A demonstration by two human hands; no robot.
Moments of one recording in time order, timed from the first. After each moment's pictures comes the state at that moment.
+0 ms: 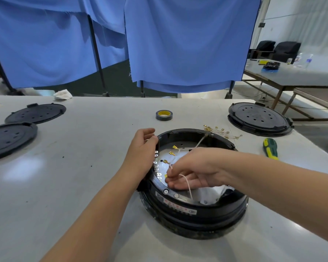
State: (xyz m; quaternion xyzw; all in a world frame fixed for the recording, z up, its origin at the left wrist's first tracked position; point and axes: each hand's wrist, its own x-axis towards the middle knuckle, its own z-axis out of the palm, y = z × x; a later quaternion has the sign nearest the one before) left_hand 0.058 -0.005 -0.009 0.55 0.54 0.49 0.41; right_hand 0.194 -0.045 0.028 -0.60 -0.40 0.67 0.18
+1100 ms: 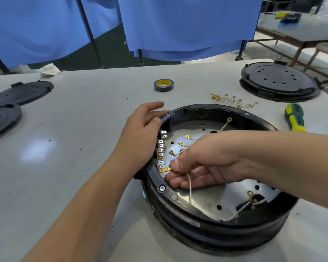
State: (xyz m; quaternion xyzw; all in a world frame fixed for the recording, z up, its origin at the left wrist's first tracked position) left_hand 0.063 -0.011 -0.014 0.61 0.49 0.46 0.42; right_hand 0.200 -0.051 0.016 -0.58 -0.37 0.71 0.14
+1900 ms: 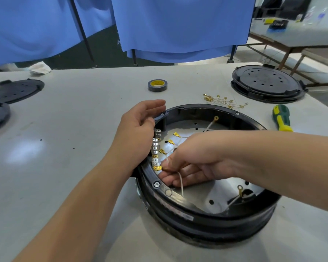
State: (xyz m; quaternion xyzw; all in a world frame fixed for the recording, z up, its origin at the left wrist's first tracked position) left_hand 0.065 -0.010 -0.017 0.64 0.46 0.48 0.39; right_hand 0.190 -0.055 0.019 -0.61 -0.39 0.68 0.14
